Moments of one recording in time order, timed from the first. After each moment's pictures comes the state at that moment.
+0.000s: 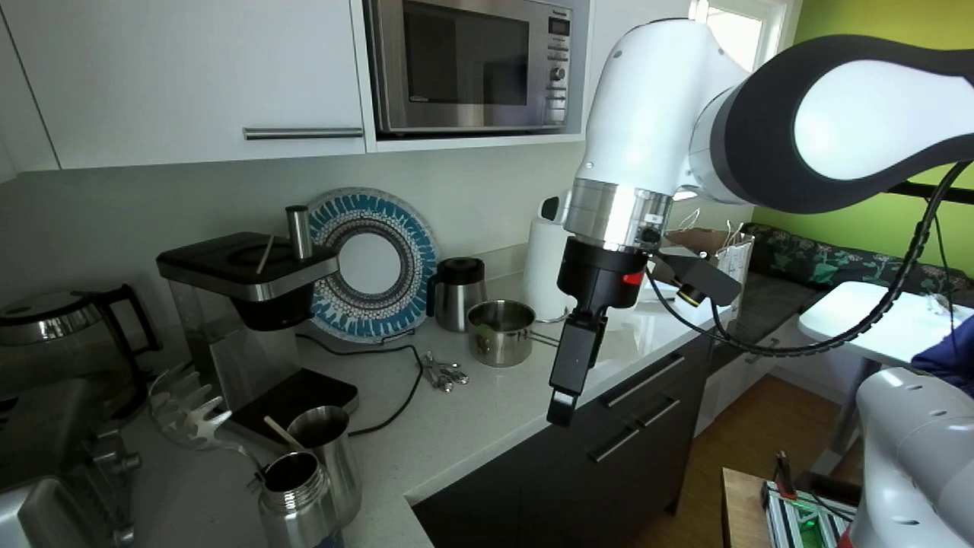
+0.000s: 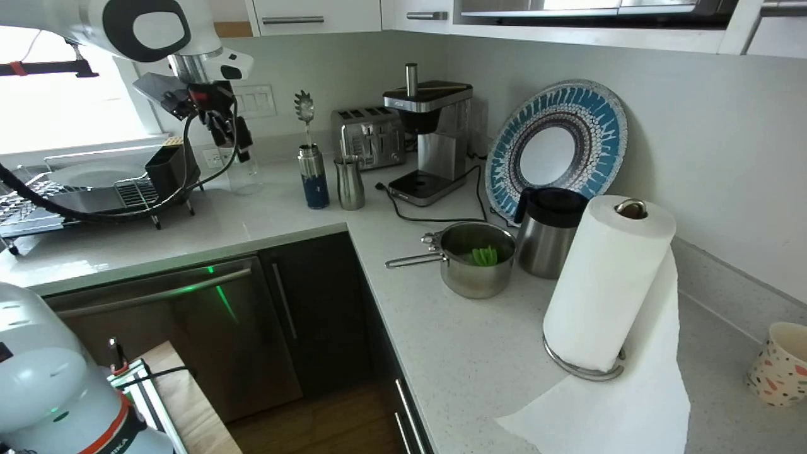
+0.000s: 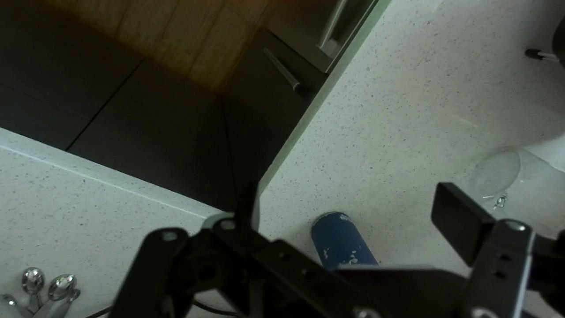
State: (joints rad) arm 0.17 -0.54 0.17 -2.25 0.24 1.91 0.19
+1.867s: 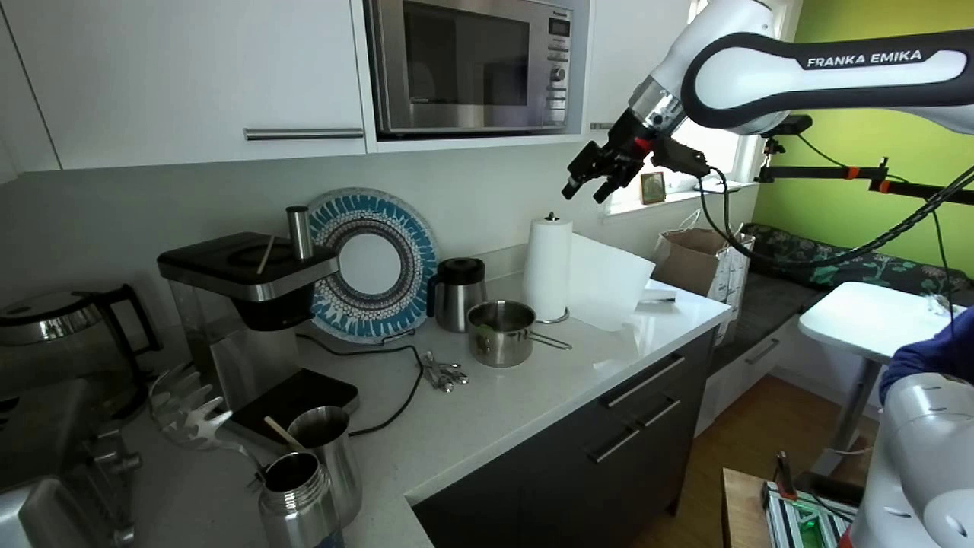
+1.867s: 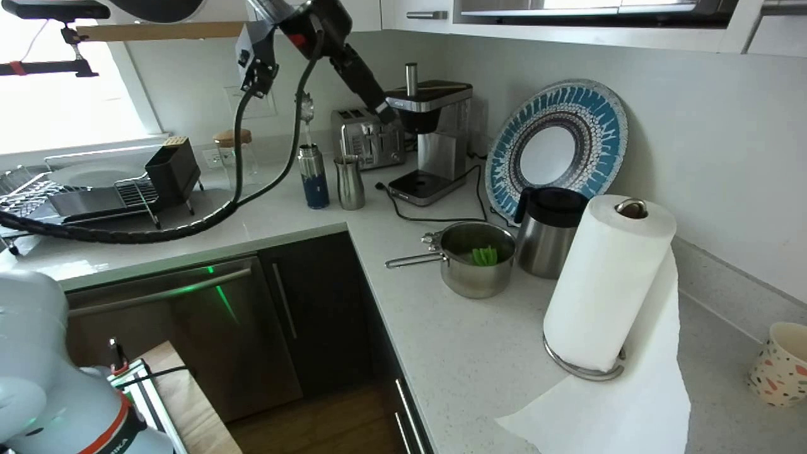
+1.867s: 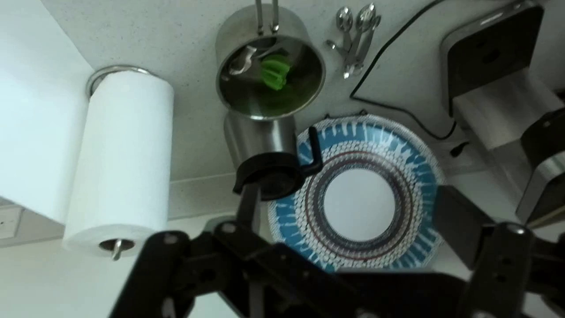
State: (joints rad) arm -0.18 -0.57 -0.19 -2.14 0.01 2.24 0.14
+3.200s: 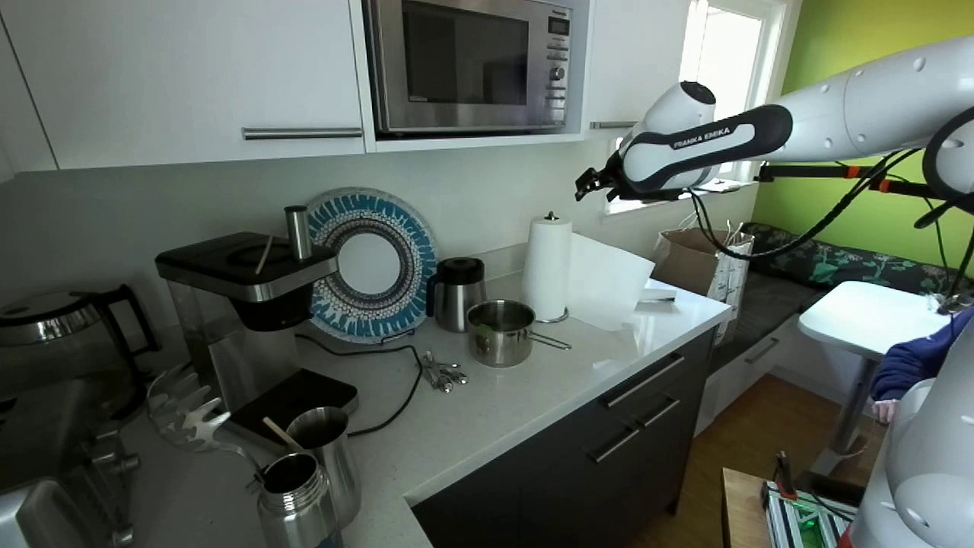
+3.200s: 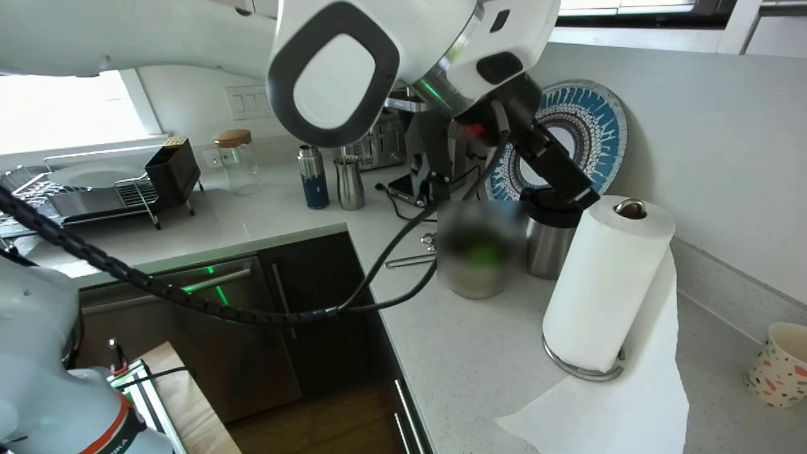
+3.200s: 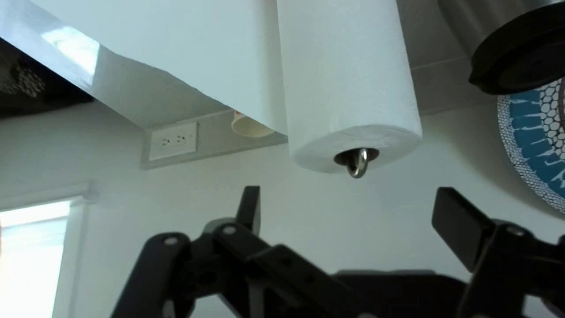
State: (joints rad) arm -0.36 -0.13 -0.35 -2.00 -0.04 2.74 0.09
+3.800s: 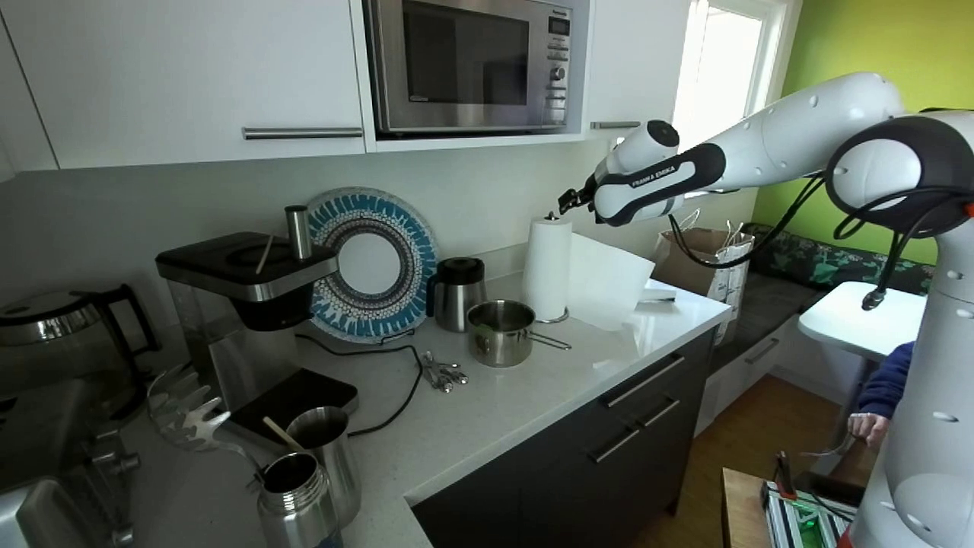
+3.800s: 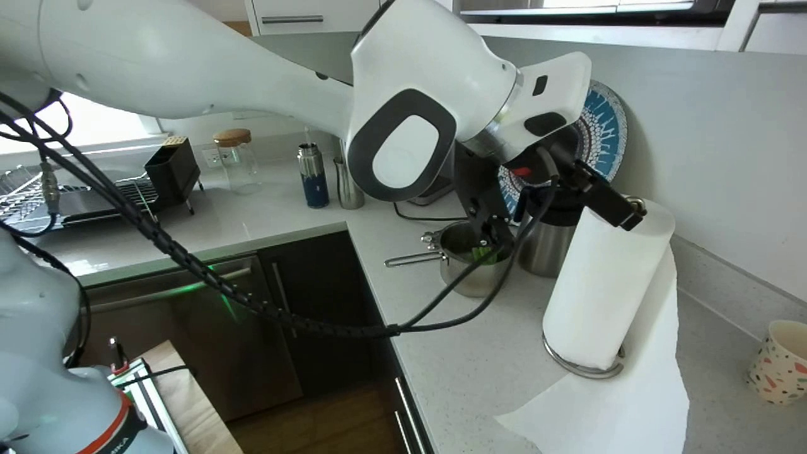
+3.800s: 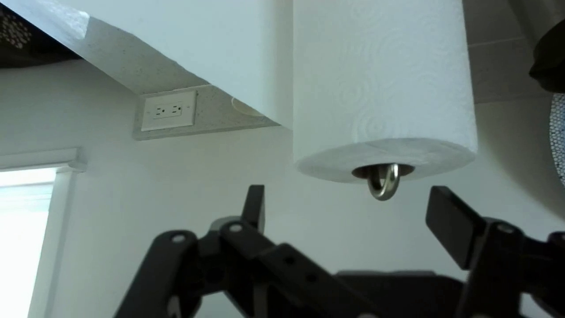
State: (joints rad) arm -0.37 0.08 -0.36 -1.92 -0.04 2.96 0.08
